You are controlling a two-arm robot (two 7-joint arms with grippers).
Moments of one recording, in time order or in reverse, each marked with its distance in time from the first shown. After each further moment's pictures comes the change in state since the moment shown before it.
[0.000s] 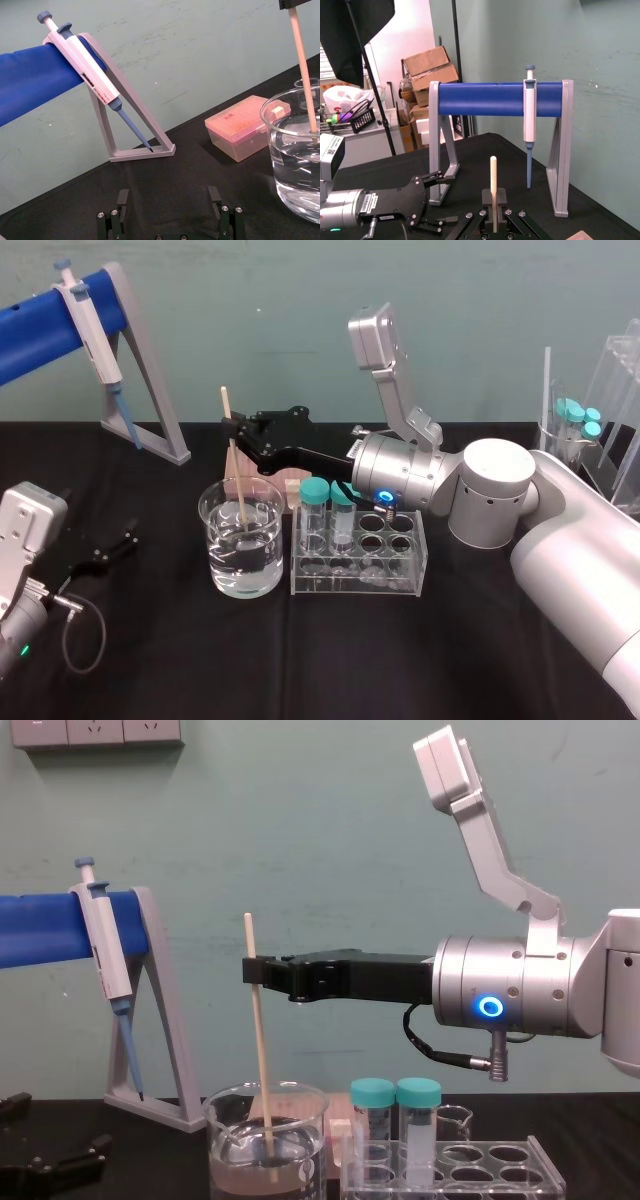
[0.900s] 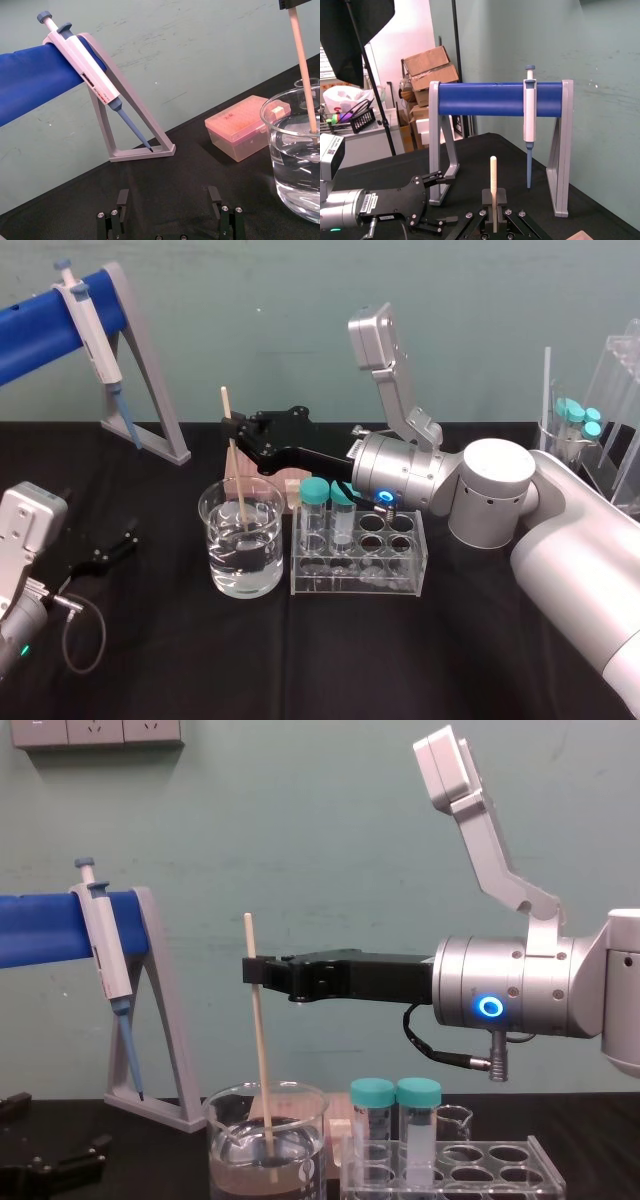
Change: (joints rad) left arm 0.000 0.000 0.000 0.000 0.000 0.000 0.000; right arm 0.000 0.000 0.000 0.000 0.000 0.000 0.000
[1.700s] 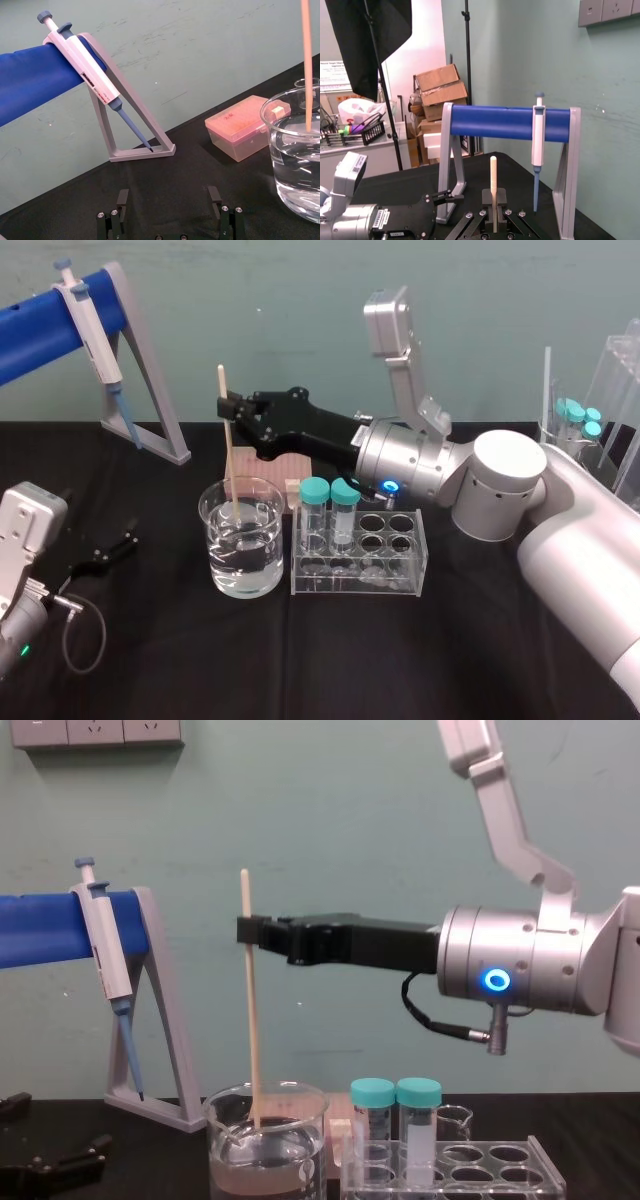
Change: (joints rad) left arm 0.000 0.000 0.000 0.000 0.000 0.000 0.000; right arm -0.008 0.010 0.019 -0.043 0.020 -0.046 0.036
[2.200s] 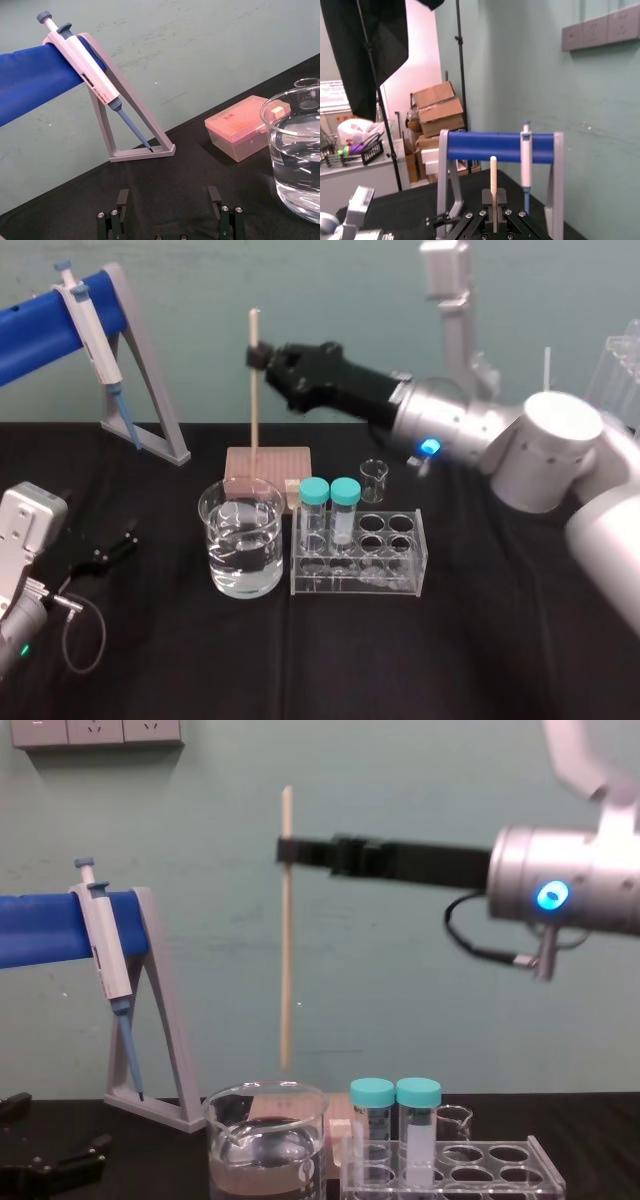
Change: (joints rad) left arm 0.000 0.000 0.000 0.000 0.000 0.000 0.000; right arm -0.007 0.084 0.058 -0.159 0.093 0.106 -0.031
